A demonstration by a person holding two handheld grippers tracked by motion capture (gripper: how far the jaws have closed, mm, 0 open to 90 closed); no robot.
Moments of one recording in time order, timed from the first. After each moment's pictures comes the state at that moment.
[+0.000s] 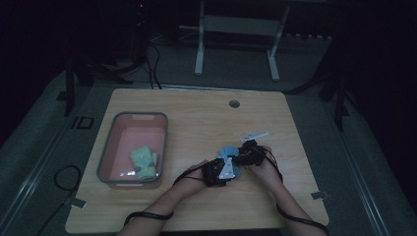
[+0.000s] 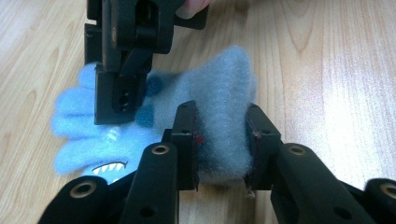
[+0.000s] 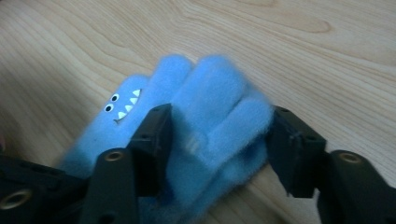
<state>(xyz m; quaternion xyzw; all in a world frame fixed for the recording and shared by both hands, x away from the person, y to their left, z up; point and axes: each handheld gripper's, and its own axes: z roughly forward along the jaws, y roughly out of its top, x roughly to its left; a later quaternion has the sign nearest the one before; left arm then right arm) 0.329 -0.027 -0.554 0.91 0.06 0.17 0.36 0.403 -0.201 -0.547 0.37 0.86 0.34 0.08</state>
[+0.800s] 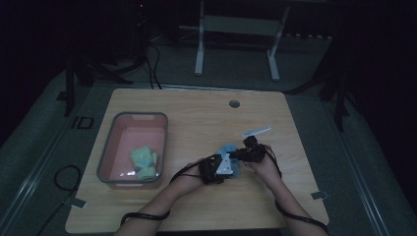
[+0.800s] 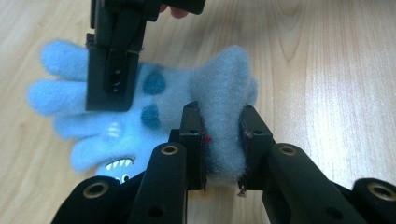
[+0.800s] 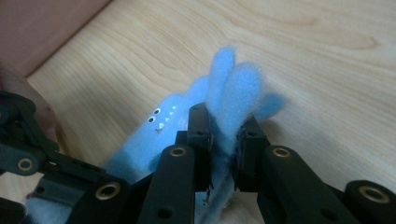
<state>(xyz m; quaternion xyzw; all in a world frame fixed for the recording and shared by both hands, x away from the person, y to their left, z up) 0.327 -0.013 -0.528 0.92 0.07 0.16 0.36 0.404 -0.199 -0.527 0.37 0.85 0.38 0.00</state>
